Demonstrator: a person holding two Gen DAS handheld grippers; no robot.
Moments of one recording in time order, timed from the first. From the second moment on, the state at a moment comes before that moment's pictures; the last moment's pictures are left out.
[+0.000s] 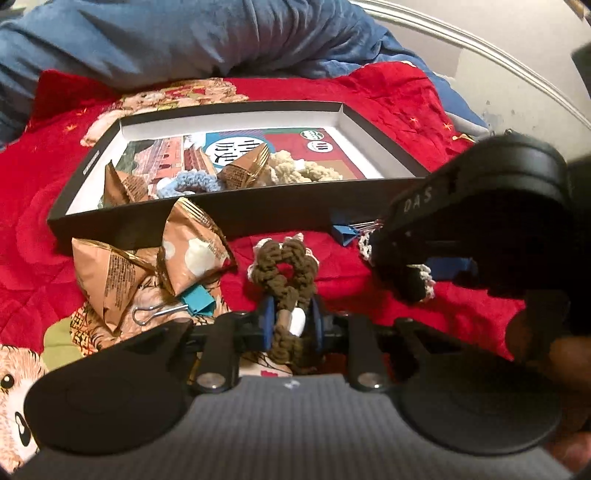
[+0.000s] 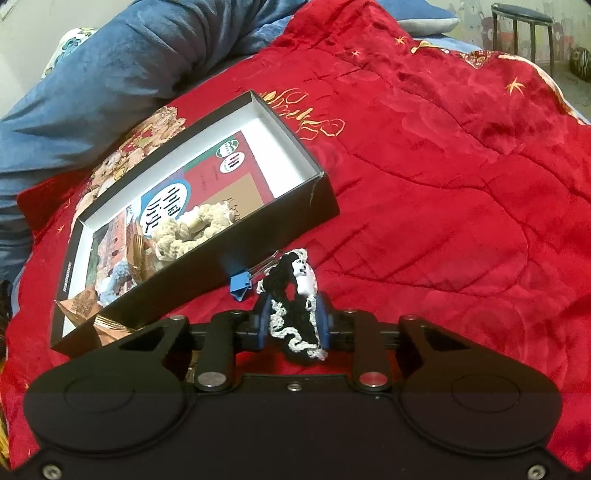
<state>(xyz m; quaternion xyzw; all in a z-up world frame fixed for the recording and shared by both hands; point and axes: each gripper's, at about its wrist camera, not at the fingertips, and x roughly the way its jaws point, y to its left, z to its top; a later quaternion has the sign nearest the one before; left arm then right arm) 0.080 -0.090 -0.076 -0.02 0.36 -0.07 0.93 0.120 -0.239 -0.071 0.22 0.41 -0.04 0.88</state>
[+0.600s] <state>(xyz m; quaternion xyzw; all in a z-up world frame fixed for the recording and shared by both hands) 0.072 -0.082 -0.077 -0.06 0.33 -0.05 0.94 0.117 -0.248 -0.065 0.26 0.41 -0.04 0.87</state>
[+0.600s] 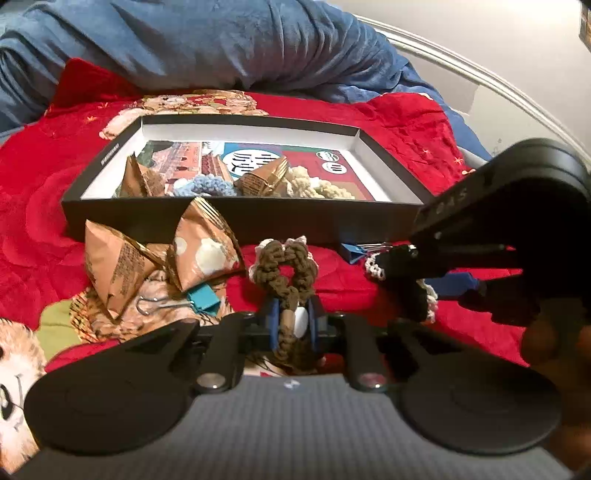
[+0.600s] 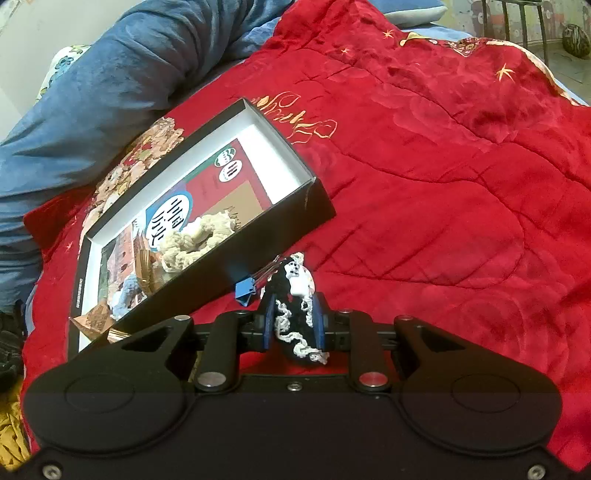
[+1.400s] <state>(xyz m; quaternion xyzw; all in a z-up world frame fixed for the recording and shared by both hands) 0.075 -0.075 -0.045 -0.08 0.30 -0.05 0.95 0.094 -0.248 -0.043 0.29 0.36 0.02 0.89</state>
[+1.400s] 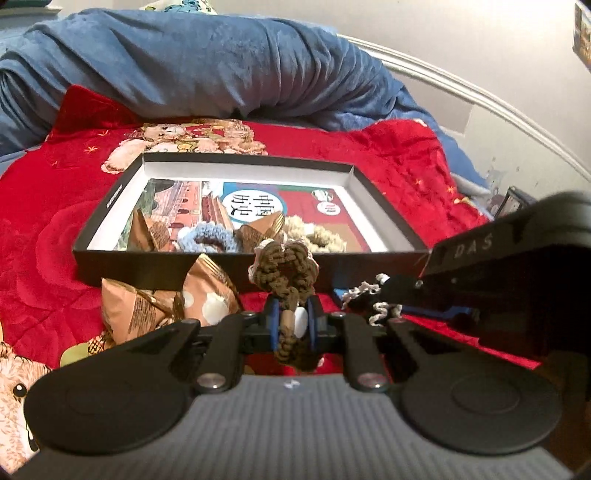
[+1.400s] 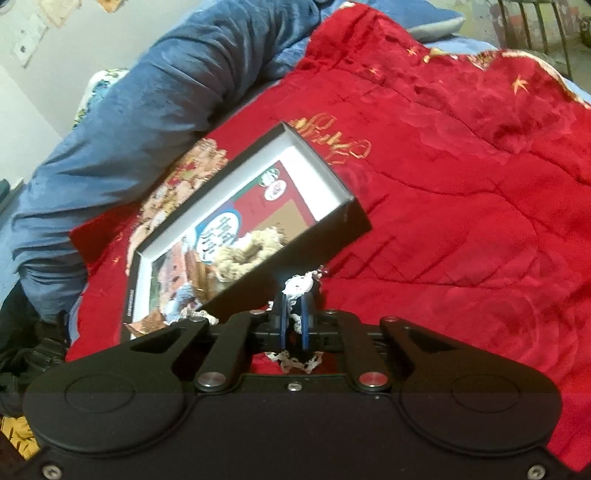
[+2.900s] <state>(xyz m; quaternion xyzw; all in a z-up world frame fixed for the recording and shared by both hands) 0.076 -0.051 -0.002 -0.10 0.22 -0.04 0.97 0.089 -0.225 -0.006 0.24 0.24 0.10 0.93</state>
